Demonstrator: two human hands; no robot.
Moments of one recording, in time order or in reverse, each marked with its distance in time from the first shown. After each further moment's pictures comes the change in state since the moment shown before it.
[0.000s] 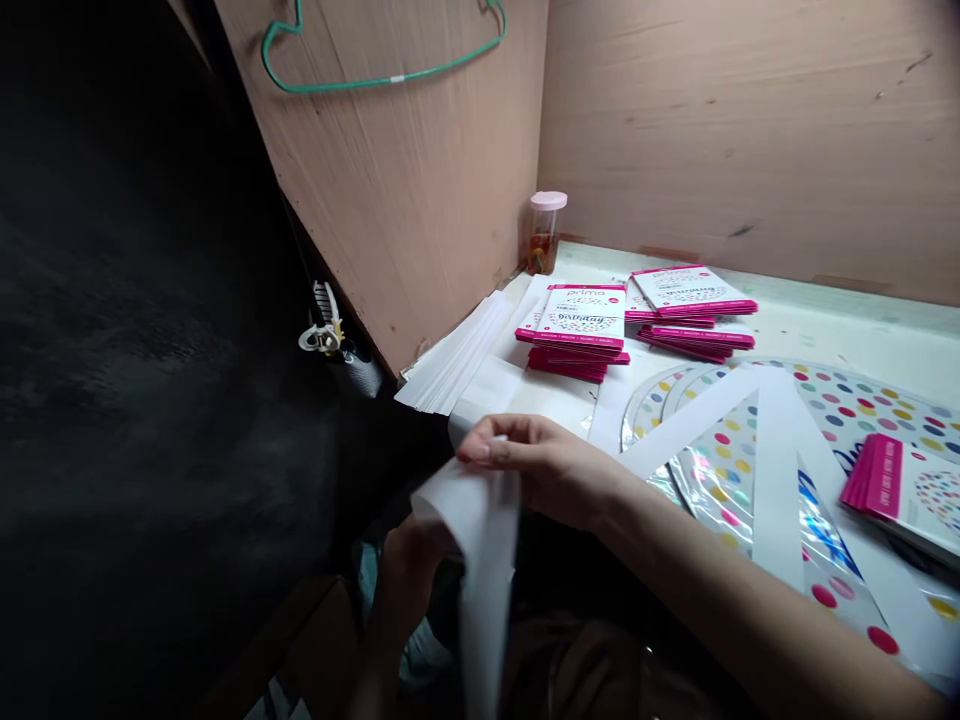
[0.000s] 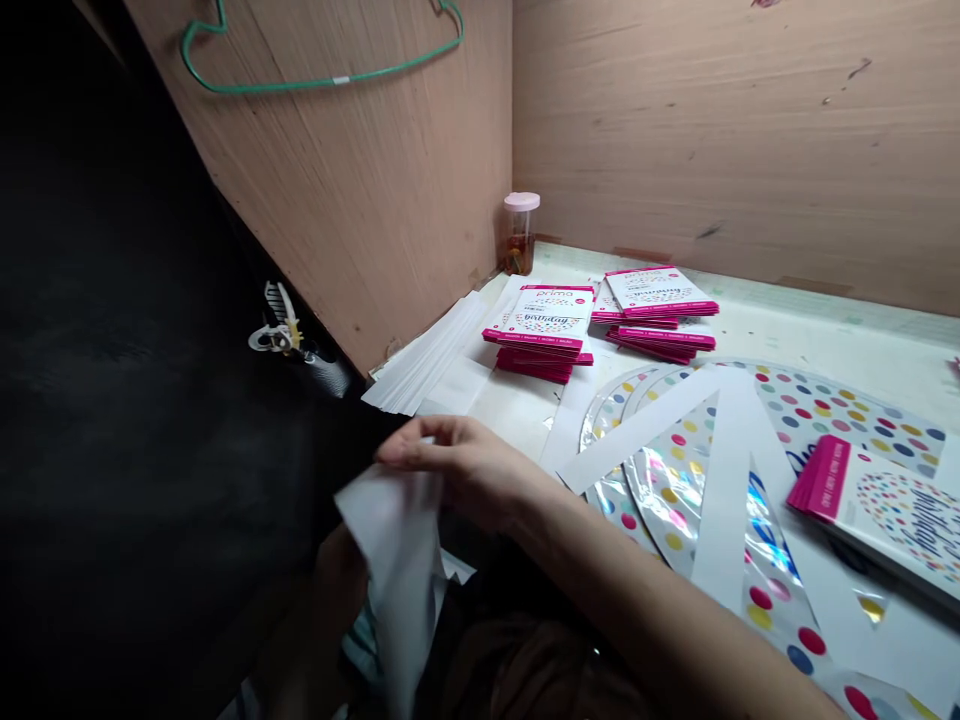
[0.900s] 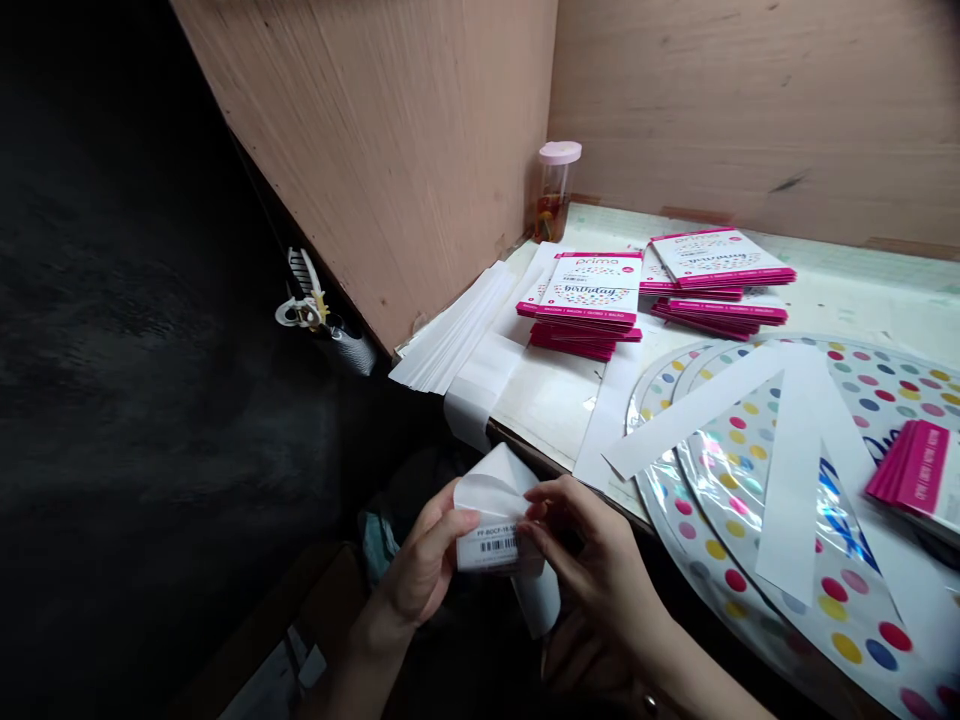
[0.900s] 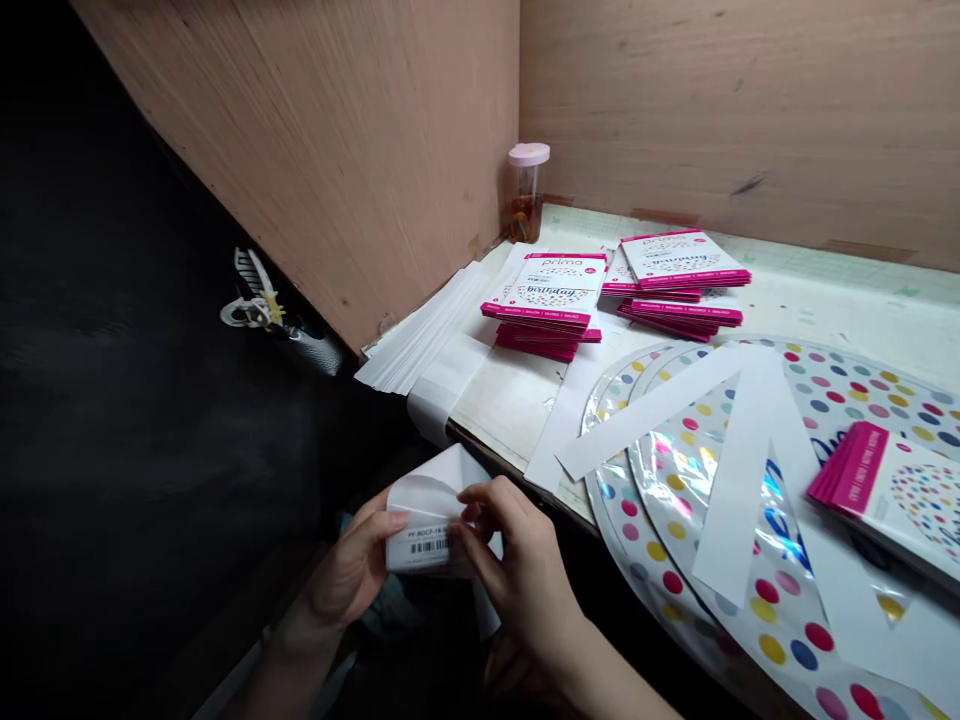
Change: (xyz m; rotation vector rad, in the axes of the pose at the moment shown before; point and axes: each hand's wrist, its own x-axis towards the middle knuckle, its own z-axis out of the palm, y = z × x) left_hand 0.001 0.055 0.040 -0.606 -0.261 -0.448; right_hand -0.067 0.097 -0.034 -0.982 0.513 -0.487
